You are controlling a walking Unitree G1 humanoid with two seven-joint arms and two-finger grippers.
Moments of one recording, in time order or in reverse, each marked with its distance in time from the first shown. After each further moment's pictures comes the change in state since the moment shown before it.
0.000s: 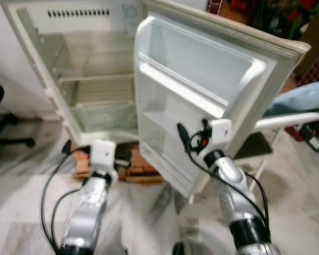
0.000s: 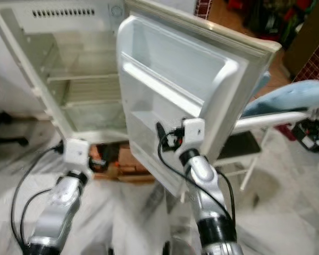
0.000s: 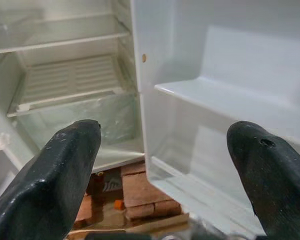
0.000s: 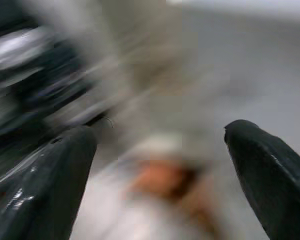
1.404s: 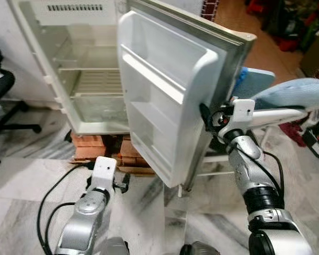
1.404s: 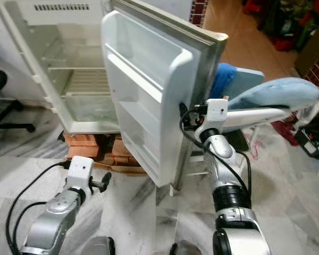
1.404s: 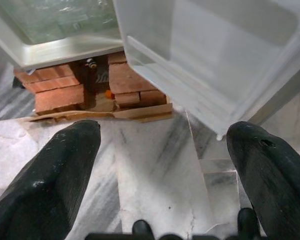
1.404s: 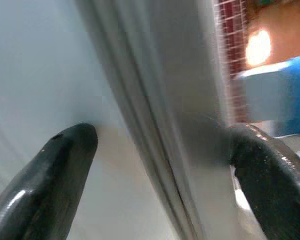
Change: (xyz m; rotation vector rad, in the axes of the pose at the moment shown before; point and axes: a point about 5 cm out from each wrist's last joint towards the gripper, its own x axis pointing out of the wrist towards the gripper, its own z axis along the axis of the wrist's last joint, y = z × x) left arm -0.022 -0.003 -0.034 -0.030 0.416 -0.021; right arm 0.009 -0.074 0.077 0.055 -0.319 -0.406
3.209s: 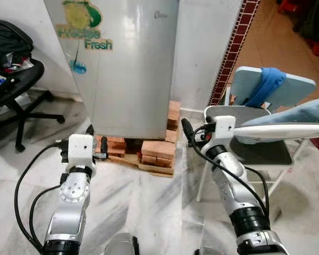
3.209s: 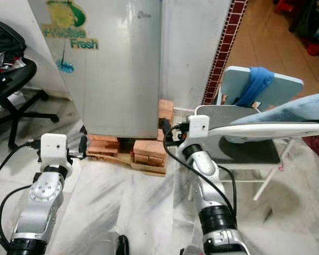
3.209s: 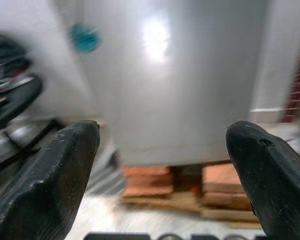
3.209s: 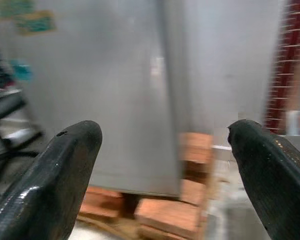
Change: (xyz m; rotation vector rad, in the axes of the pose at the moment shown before) left arm 0.001 0.037 0.050 0.059 -0.435 0.260; right arm -0.019 0.017 -0.050 -0.260 0.057 -0.097
